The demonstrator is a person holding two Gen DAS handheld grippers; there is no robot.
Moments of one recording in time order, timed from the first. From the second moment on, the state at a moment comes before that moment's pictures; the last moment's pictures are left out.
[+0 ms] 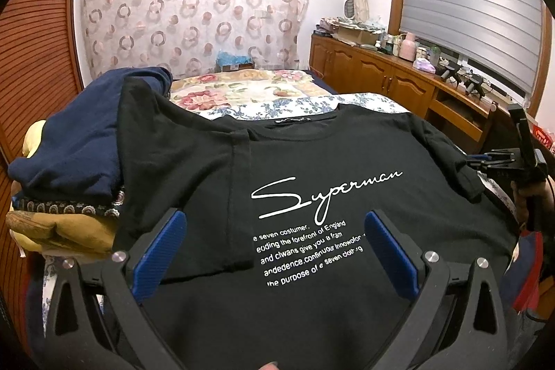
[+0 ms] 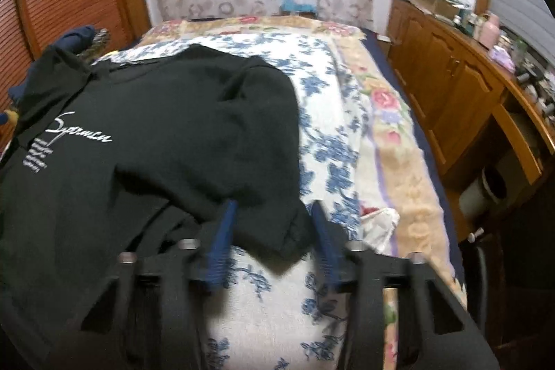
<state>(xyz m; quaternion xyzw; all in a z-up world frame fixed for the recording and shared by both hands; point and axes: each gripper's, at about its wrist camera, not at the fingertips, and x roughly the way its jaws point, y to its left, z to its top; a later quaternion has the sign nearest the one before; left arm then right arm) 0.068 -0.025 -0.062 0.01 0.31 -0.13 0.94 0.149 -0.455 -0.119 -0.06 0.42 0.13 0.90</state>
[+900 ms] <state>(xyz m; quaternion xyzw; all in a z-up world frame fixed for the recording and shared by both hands) 0.066 -0.005 -0.064 -0.01 0.32 -0.12 0.94 0.205 -0.292 -0.036 -0.08 0.34 0.28 0.89</state>
